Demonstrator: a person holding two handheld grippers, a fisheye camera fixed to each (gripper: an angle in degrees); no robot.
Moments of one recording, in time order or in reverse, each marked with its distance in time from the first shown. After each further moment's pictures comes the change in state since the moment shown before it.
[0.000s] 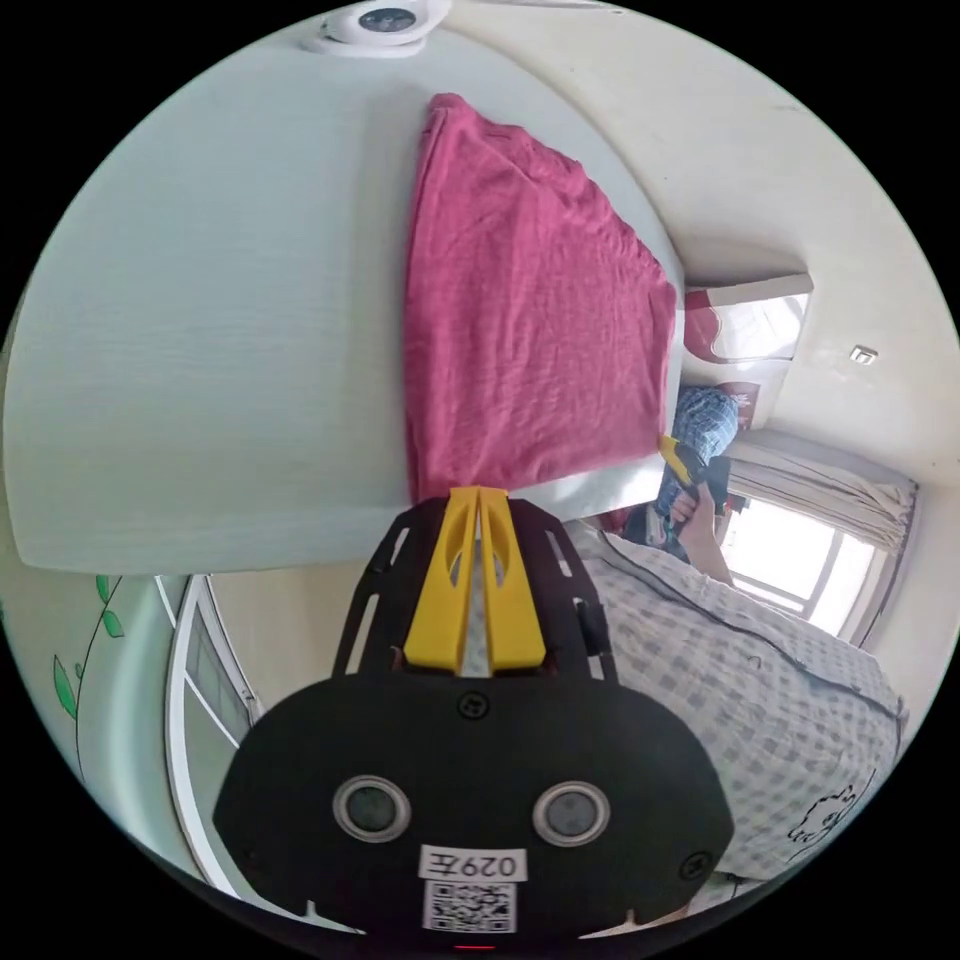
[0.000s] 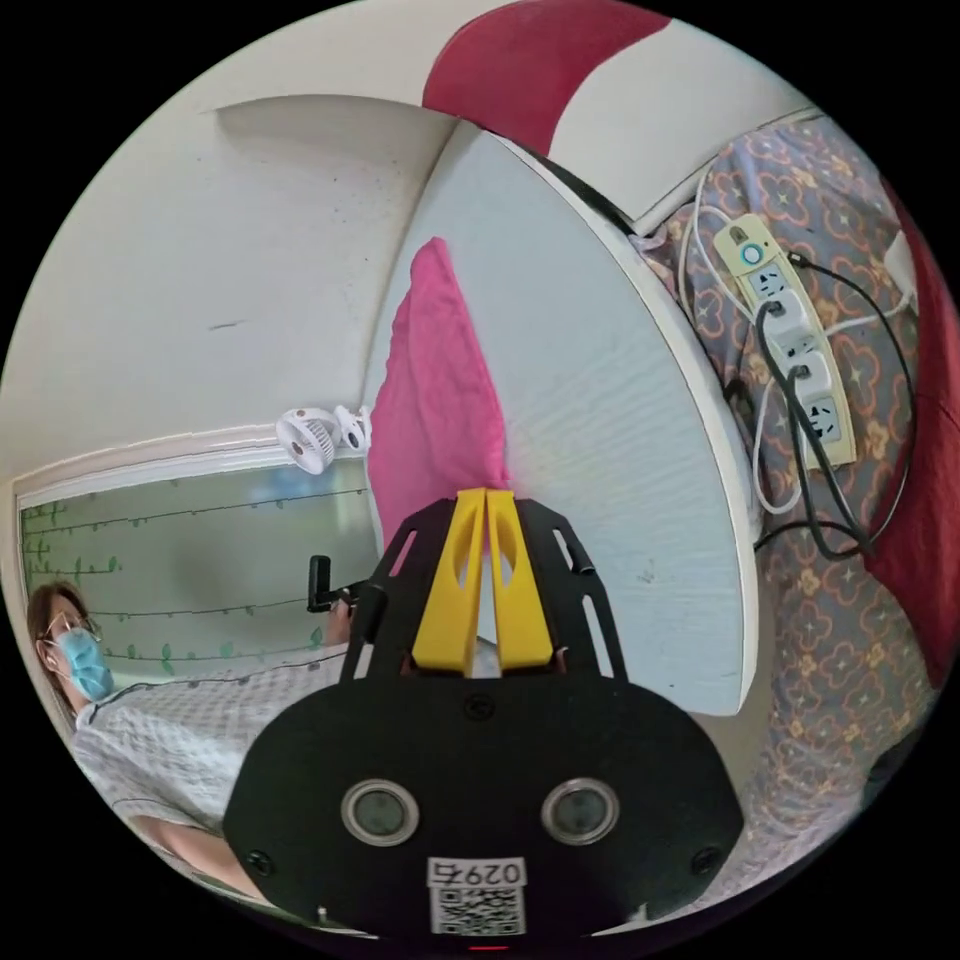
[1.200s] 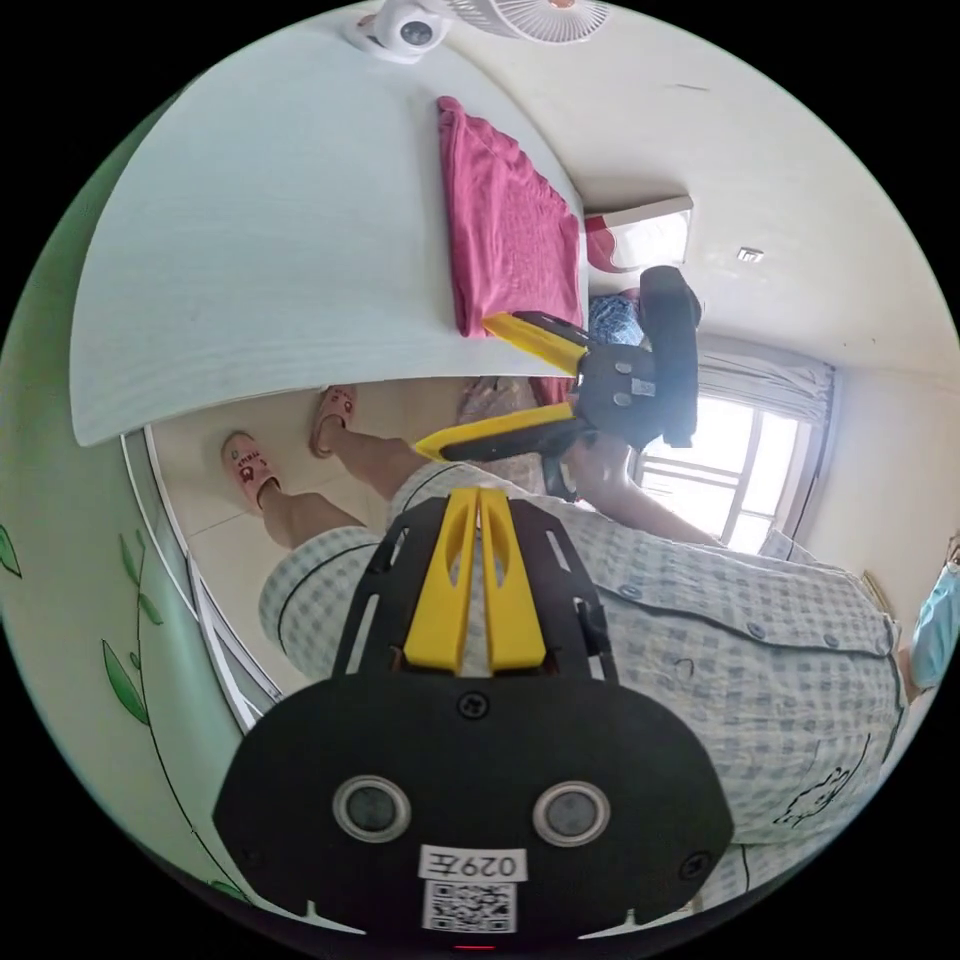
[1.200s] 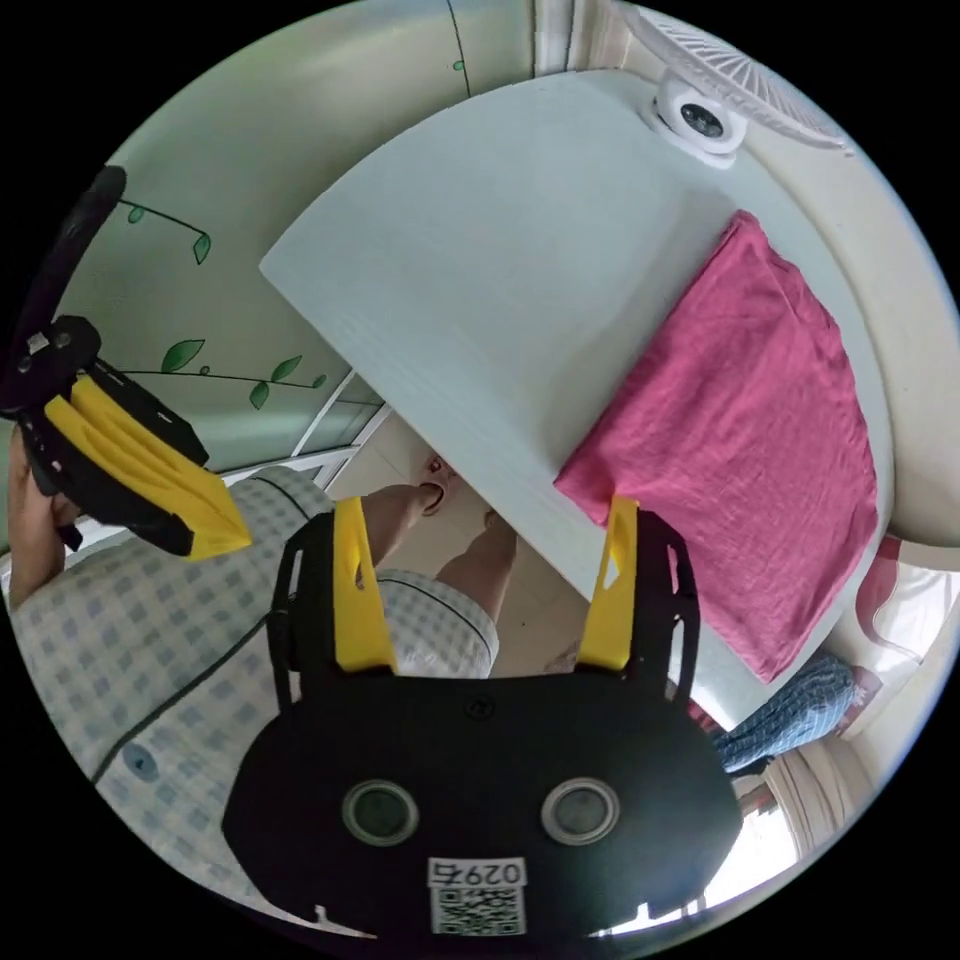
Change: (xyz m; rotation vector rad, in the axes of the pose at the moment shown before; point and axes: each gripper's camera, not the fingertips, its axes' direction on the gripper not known) left arm -0.180 0.125 -0.136 -0.205 0.260 0.239; right arm -0.372 0.372 0.690 -0.719 1.004 -0.816
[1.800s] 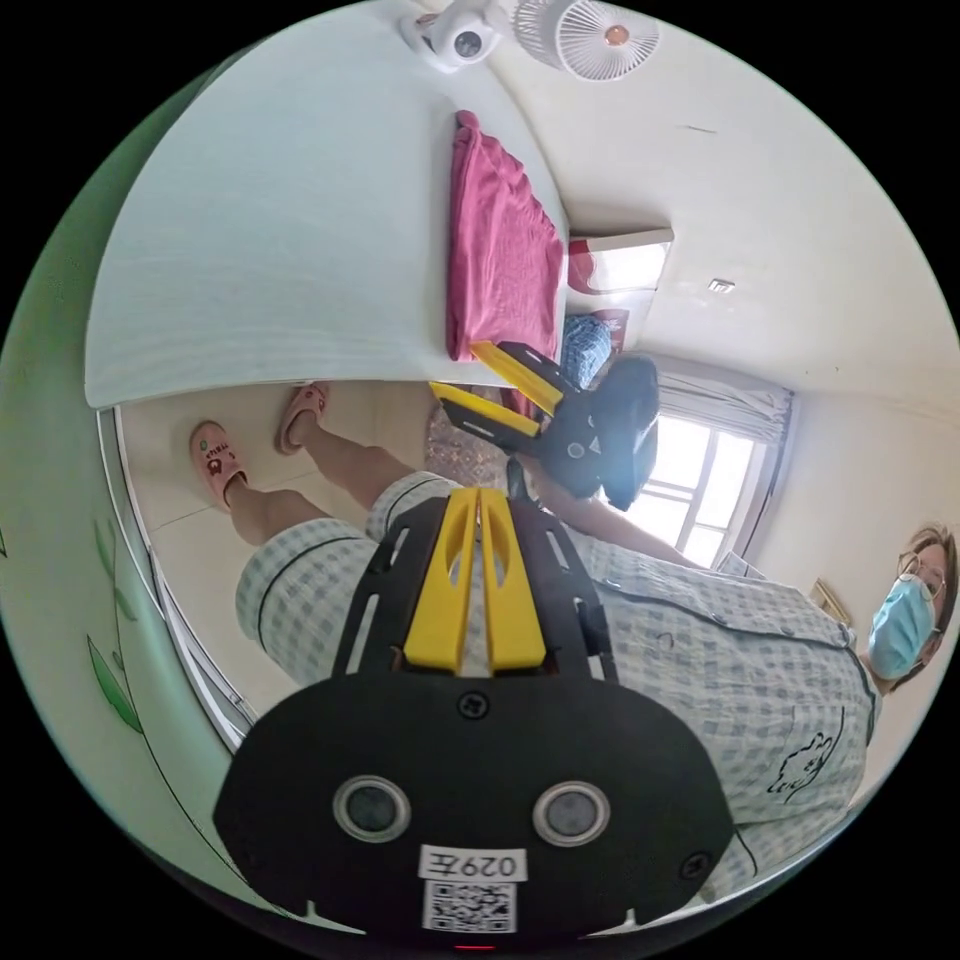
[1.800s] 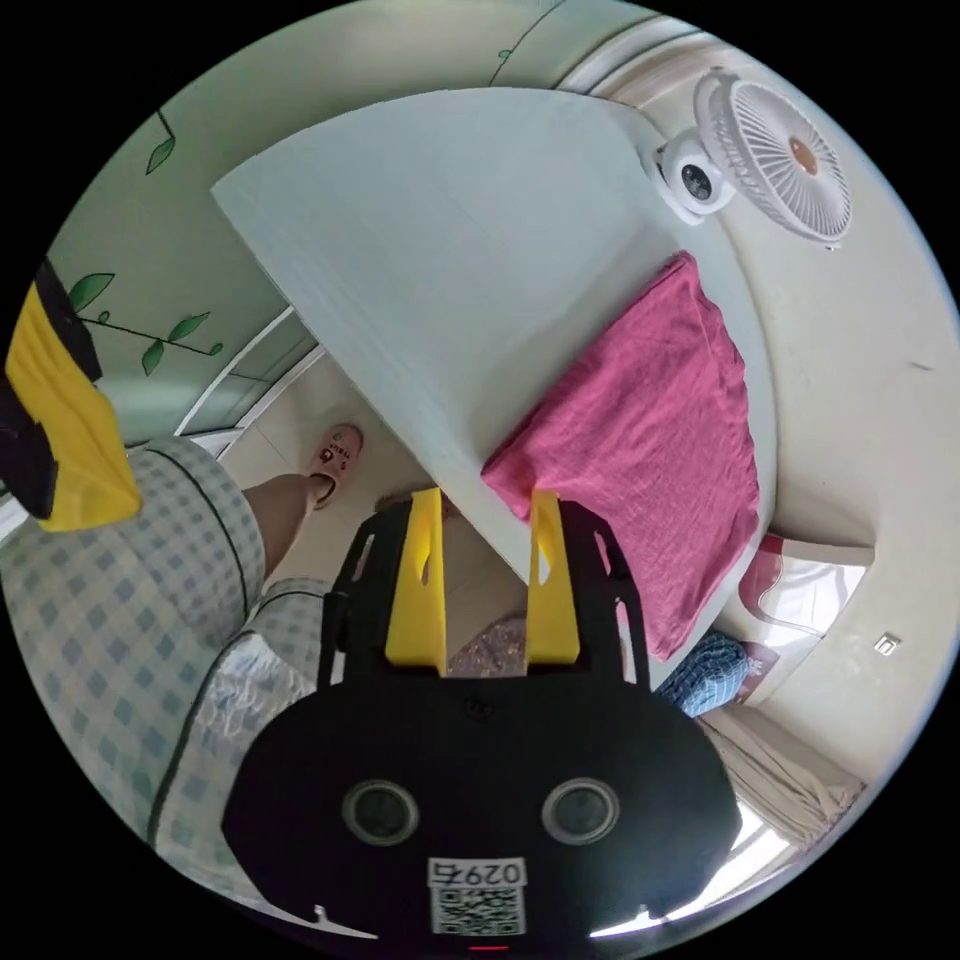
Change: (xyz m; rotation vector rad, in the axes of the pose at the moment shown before) left arm -0.046 -0.021 -0.010 0.054 0.157 -0.059; right arm -0.037 0.031 -0.011 0.029 0.349 -0.051
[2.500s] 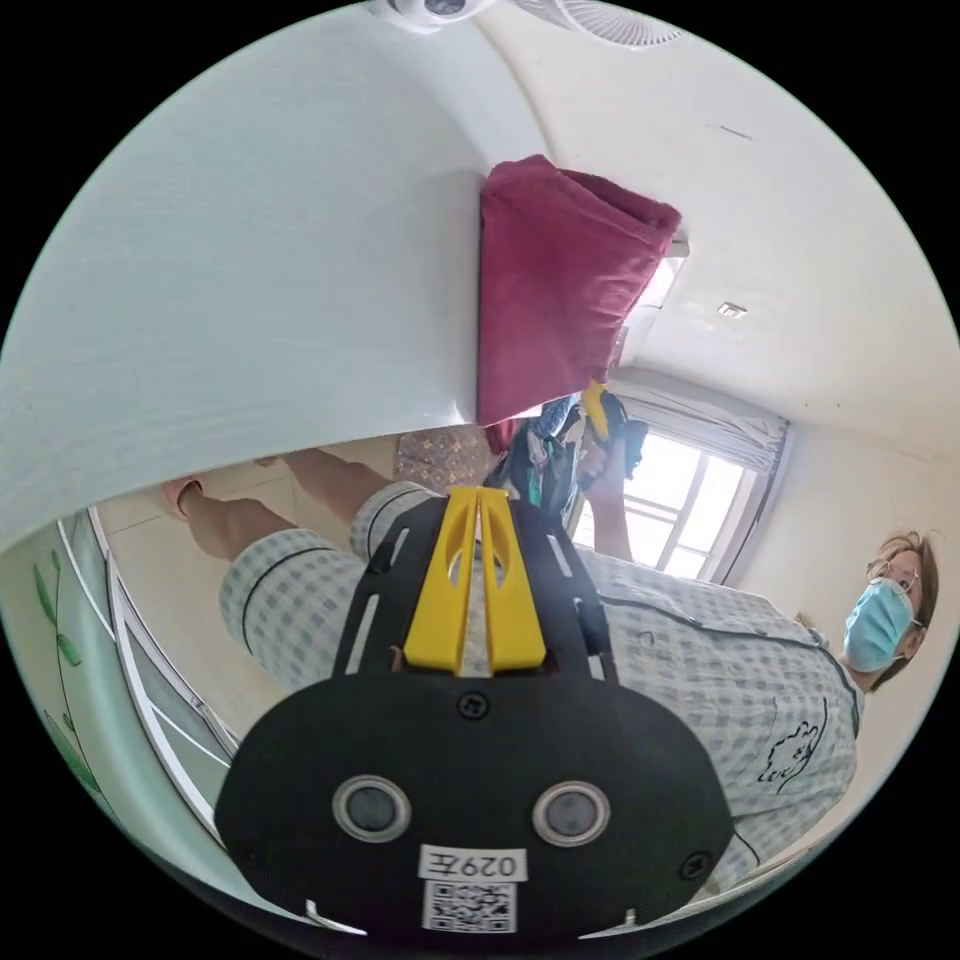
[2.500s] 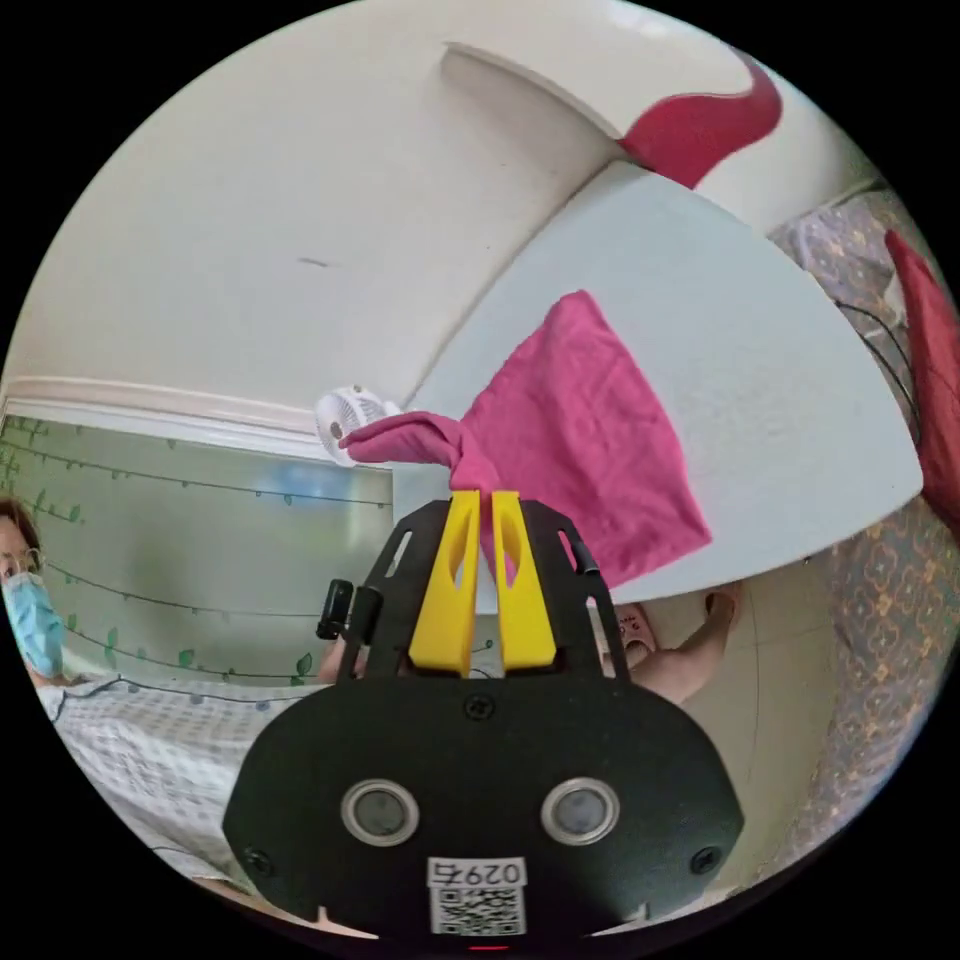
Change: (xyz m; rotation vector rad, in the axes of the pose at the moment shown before) left arm 0.069 -0.163 0.166 -0.047 0.024 -0.047; right arm 0.462 0.469 0.143 0.654 -1.223 1.231
